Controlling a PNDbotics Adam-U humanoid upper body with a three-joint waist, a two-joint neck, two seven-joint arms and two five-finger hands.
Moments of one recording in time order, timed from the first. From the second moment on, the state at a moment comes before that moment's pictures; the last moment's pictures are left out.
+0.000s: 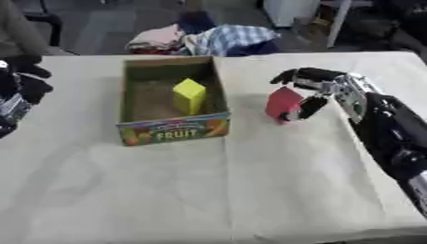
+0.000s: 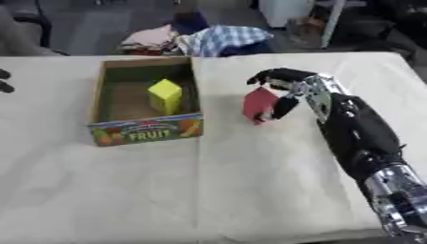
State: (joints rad) left arm -0.29 0.48 -0.04 -1.77 0.02 -0.03 -0.18; right arm -0.92 -0.38 0.06 -0.58 1.05 -0.56 0.32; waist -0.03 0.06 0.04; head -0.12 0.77
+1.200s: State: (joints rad) left arm -0.27 0.46 -0.04 -1.76 0.03 -0.03 -0.18; right arm -1.01 -0.26 0.06 -0.75 0.93 -0.58 0.19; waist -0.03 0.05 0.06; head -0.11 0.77
